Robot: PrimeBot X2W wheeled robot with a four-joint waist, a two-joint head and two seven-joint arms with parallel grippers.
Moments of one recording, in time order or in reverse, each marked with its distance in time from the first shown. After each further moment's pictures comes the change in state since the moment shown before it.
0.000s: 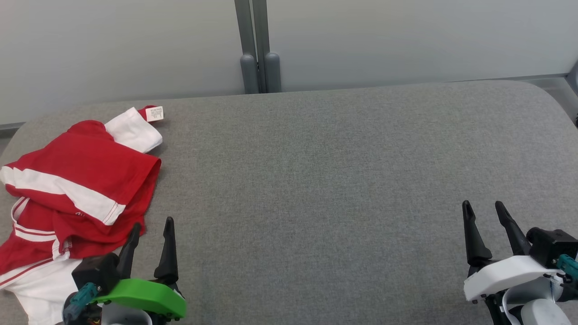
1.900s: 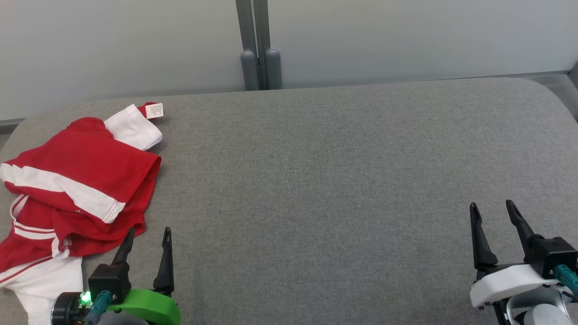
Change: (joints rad) left arm 0.002 -0.008 0.061 0.064 0.298 -0.007 -0.082; right arm 0.023 0.010 -0.048 -0.010 -0.208 0.000 -0.081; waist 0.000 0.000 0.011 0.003
